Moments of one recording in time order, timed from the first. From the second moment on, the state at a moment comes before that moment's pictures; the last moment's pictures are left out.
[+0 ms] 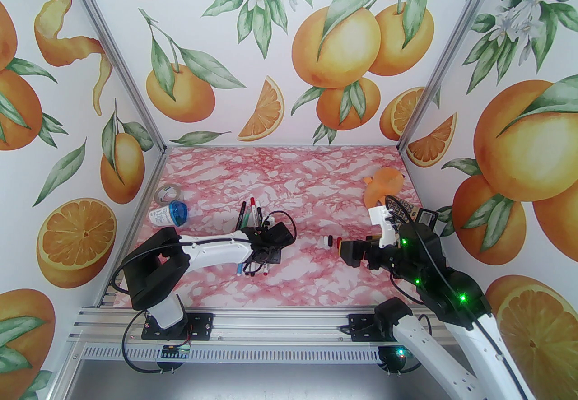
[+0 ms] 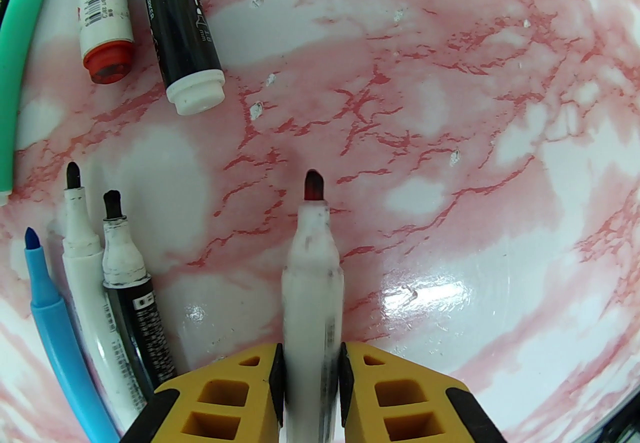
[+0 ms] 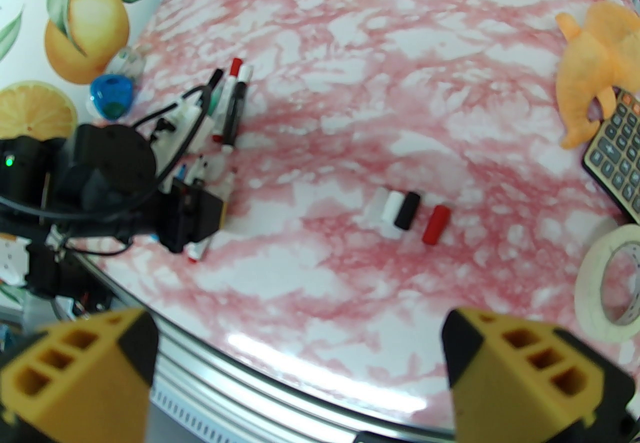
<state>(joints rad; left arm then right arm) -0.99 1.71 0.96 -0.53 -0.25 -0.88 0.39 0.54 0.89 -0.99 -0.22 0.35</state>
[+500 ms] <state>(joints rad) -0.99 1.69 1.00 -0.62 -0.31 -0.84 0.39 0.54 0.89 -0.99 -0.22 0.35</state>
